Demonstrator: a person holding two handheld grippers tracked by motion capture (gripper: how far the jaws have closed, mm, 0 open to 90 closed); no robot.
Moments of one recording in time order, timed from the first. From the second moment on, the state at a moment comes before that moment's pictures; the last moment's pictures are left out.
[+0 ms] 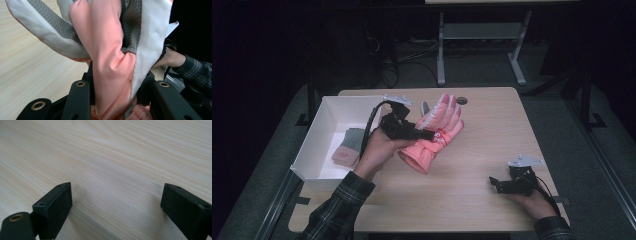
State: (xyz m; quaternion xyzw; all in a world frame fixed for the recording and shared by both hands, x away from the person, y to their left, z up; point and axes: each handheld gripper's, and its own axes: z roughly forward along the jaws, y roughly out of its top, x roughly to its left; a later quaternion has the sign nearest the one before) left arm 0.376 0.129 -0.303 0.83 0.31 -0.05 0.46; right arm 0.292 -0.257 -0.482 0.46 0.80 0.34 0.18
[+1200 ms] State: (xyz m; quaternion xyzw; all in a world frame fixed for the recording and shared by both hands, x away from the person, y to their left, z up) left arm 0.384 0.281 -0.266 0.77 0.43 0.04 0.47; right arm 0.292 -0.257 -0.483 0.47 0.79 0.34 0.18
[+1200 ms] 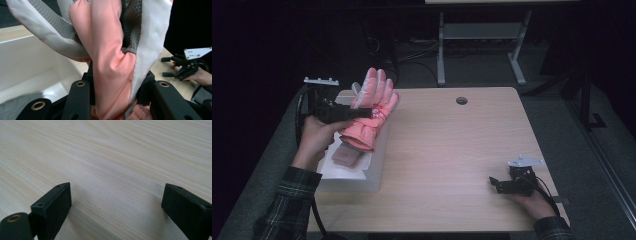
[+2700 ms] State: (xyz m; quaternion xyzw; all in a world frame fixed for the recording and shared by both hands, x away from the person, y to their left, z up) left arm 0.417 0.317 -0.400 0.77 0.53 0.00 0.36; right arm 0.292 -0.257 -0.483 0.47 0.79 0.34 0.18
